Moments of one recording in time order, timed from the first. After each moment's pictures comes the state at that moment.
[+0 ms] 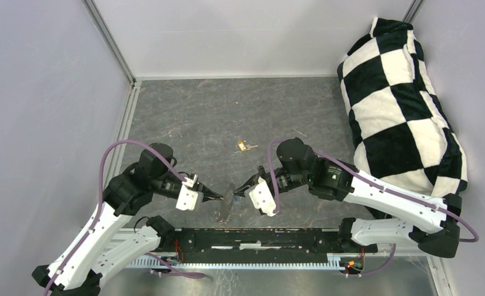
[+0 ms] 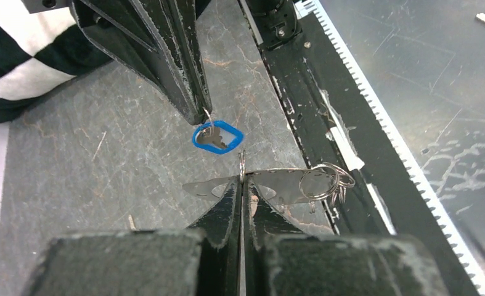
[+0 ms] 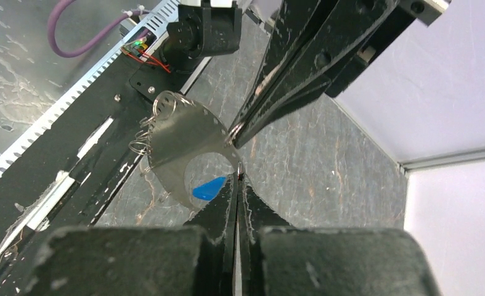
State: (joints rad) left arm -0.63 0.70 0.94 -0.89 1.00 0.94; right arm 1.14 1.11 1.10 -0.39 -0.63 -0.88
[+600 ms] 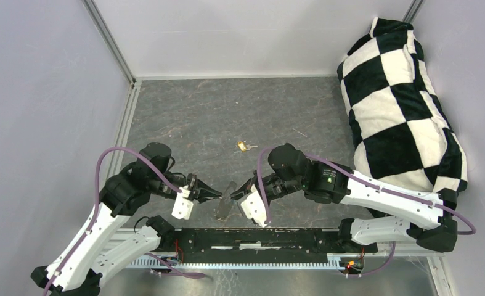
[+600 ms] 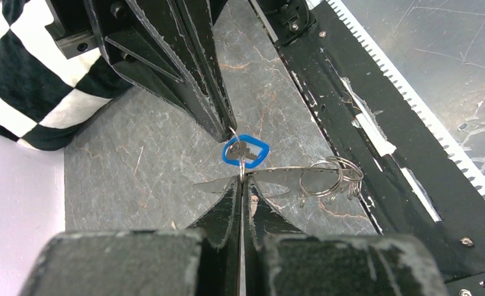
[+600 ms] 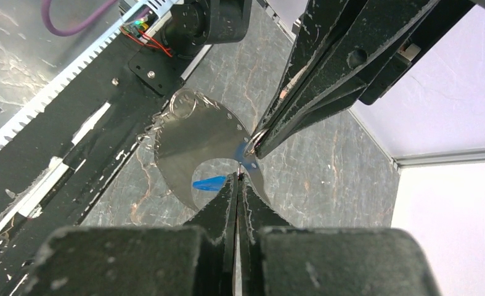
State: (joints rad) left arm -0.63 0.69 0.98 -0.95 0.99 1.18; right arm 1.23 1.16 1.16 -0.46 -0.51 -0.95
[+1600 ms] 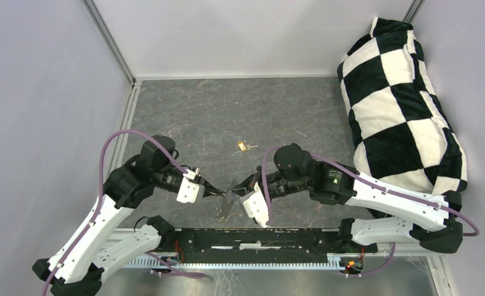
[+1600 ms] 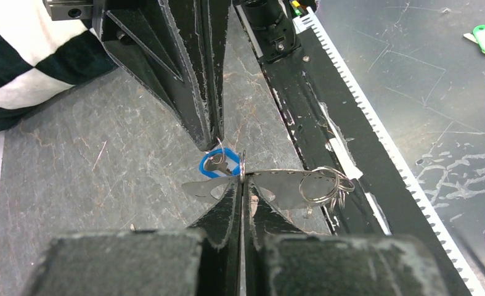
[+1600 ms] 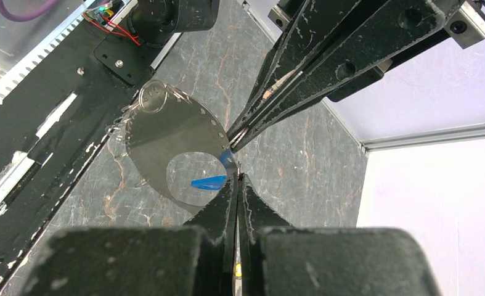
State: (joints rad) left arm -0.63 0.77 1.03 -0.93 1.03 0.98; right arm 1.24 1.13 1.17 -0.44 -0.42 -0.97
